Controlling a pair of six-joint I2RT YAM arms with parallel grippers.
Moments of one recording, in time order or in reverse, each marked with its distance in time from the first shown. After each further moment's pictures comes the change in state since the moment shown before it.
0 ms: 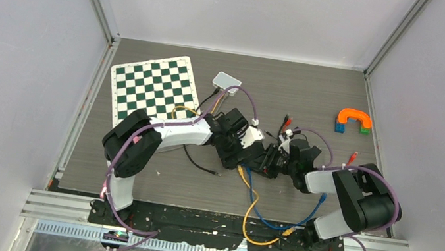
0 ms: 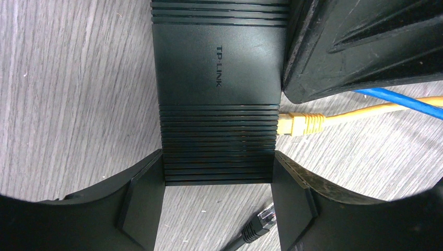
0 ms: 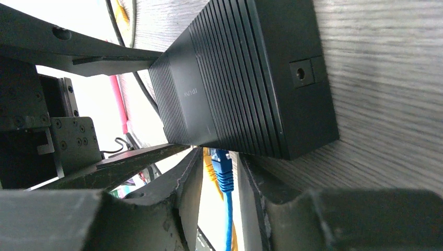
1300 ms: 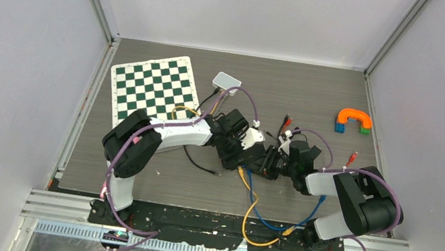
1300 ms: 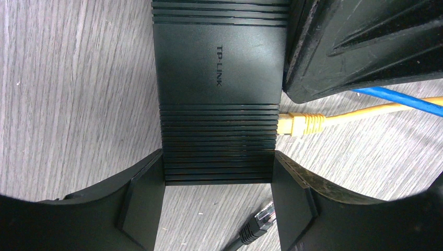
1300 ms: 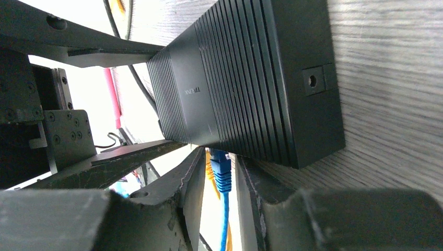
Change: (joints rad) left arm 0.000 -0.002 -0.006 0.007 0.011 0.022; right arm 0.003 -0.021 -0.018 -0.006 0.003 -0.032
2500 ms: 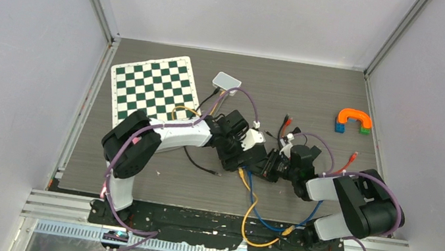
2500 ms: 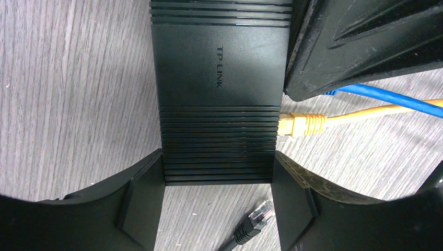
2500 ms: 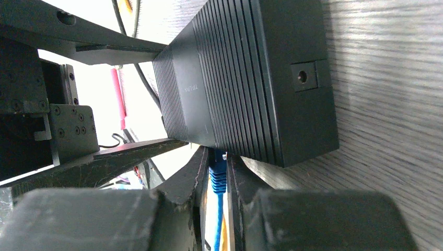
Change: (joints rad) left arm -0.005 -0.006 -0.010 0.007 0.003 -0.004; right arm 0.018 -0.023 -0.067 0.105 0.013 0.049
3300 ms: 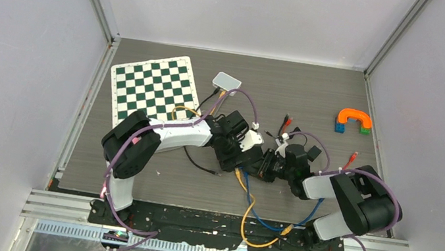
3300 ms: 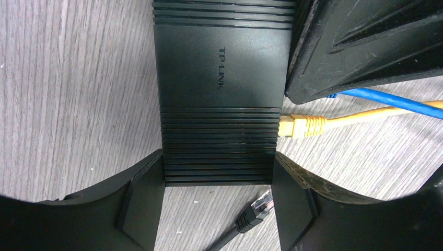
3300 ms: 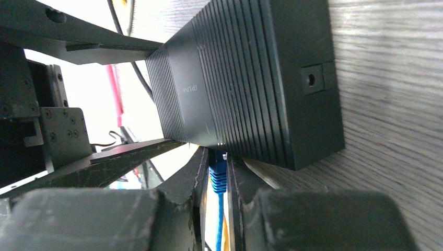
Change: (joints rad) left arm -0.002 0.000 0.010 -0.055 -0.034 0.003; right arm 0.051 0.062 0.007 0.059 0.018 0.046
